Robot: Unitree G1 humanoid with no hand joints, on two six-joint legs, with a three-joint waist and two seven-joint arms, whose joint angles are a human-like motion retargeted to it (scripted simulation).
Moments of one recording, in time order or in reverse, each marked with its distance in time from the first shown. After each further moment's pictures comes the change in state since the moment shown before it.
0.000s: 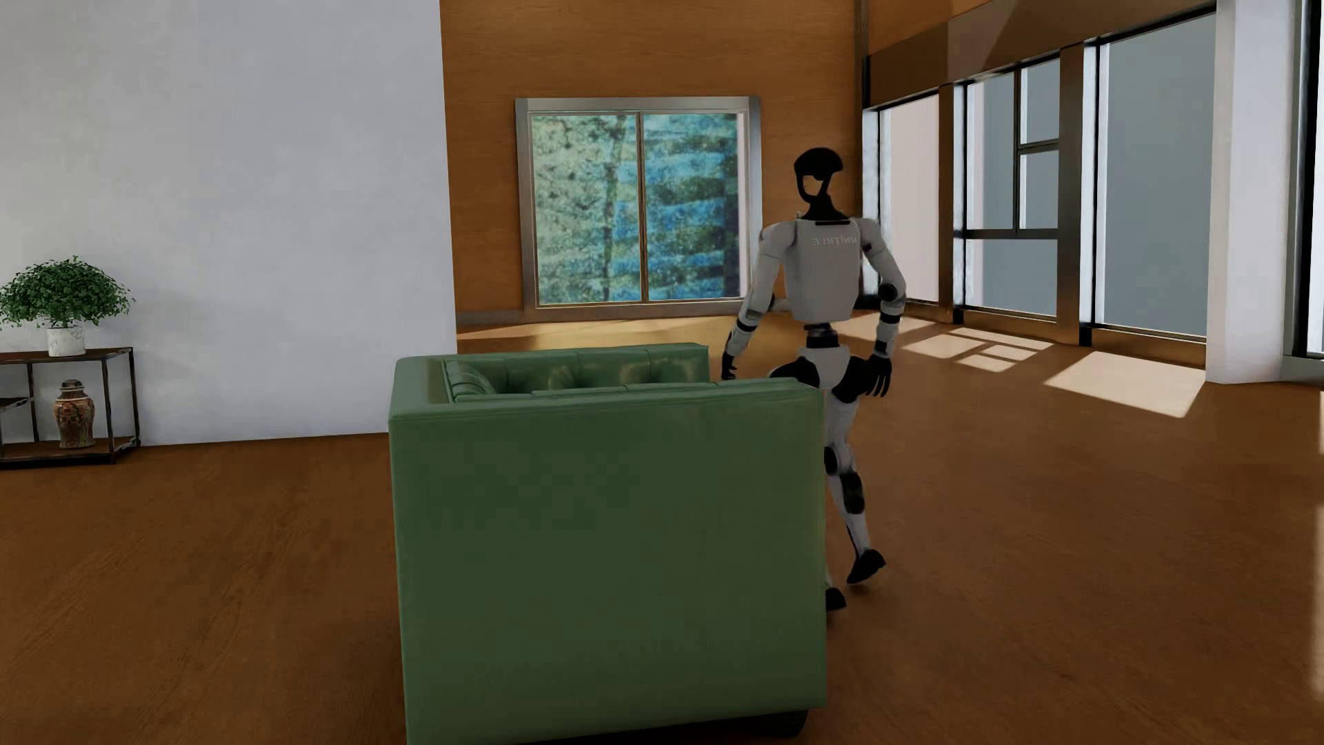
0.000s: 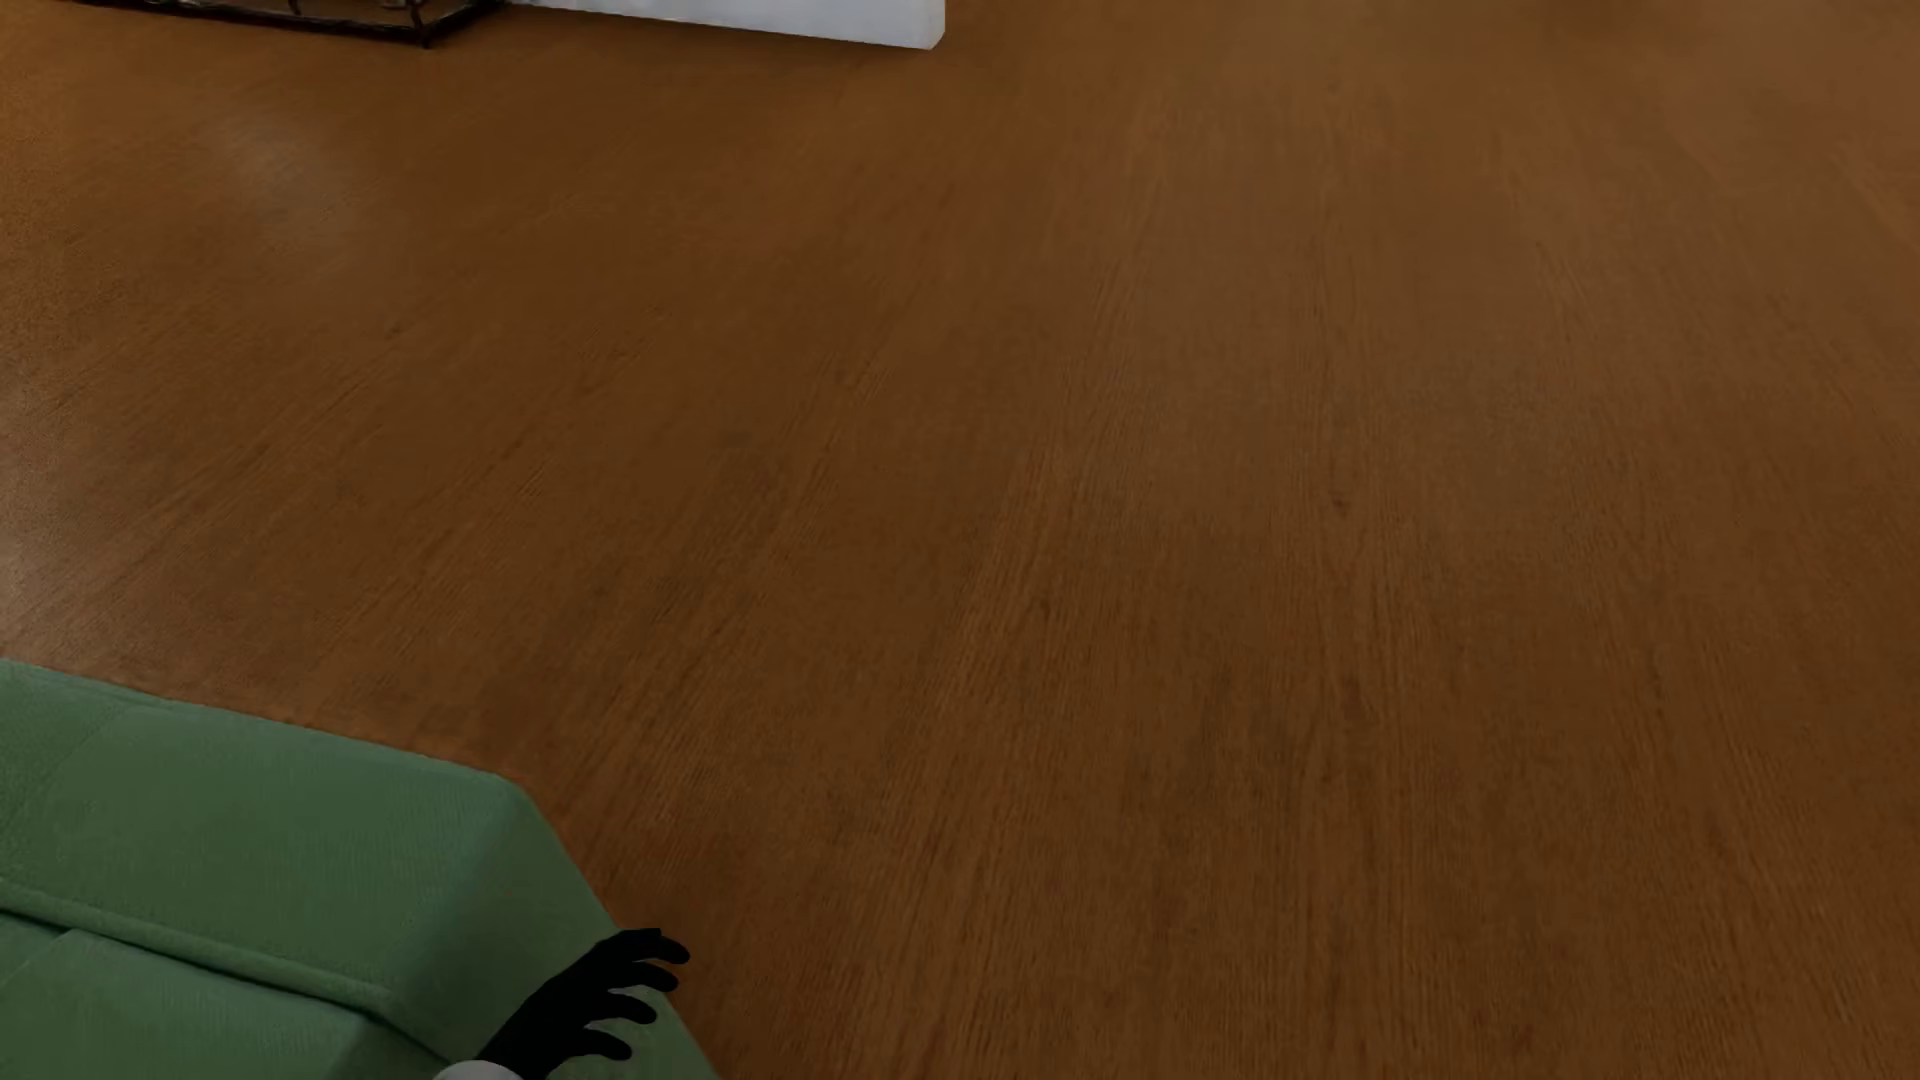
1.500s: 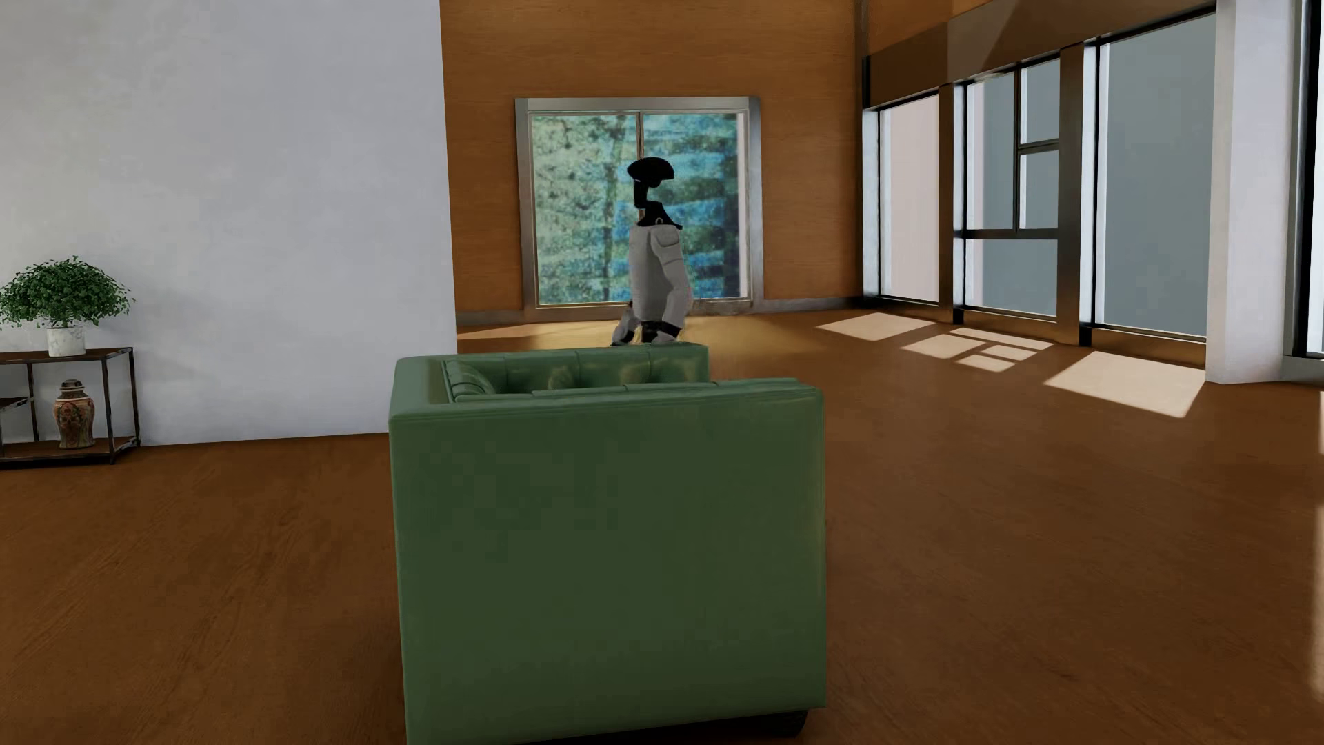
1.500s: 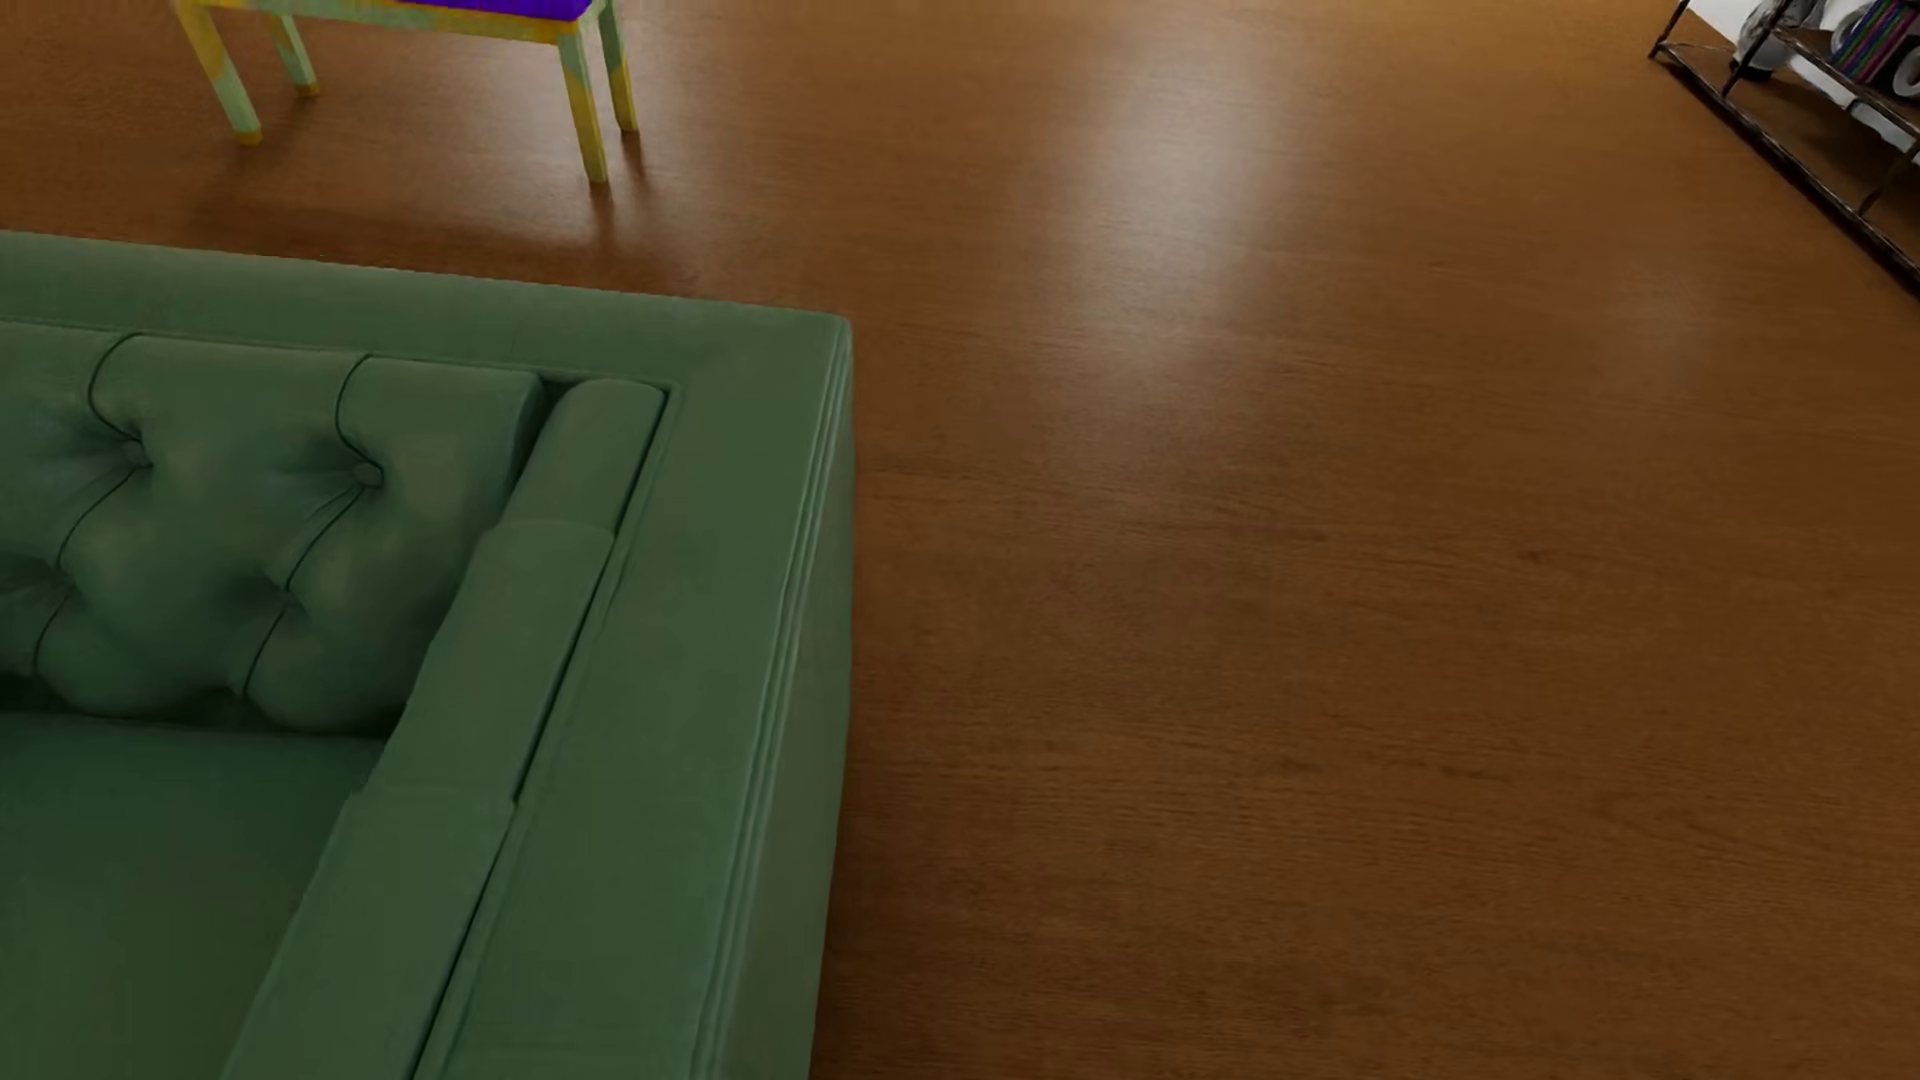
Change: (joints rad) body -0.069 0.187 0.032 0.091 0.015 -0.047 0.000 0.000 0.004 -0.012 0.217 0.019 -0.015 0.040 0.040 0.044 0.022 0.000 0.000 -0.021 0.070 0.347 -0.071 0.000 0.000 0.000 0.000 0.000 0.000
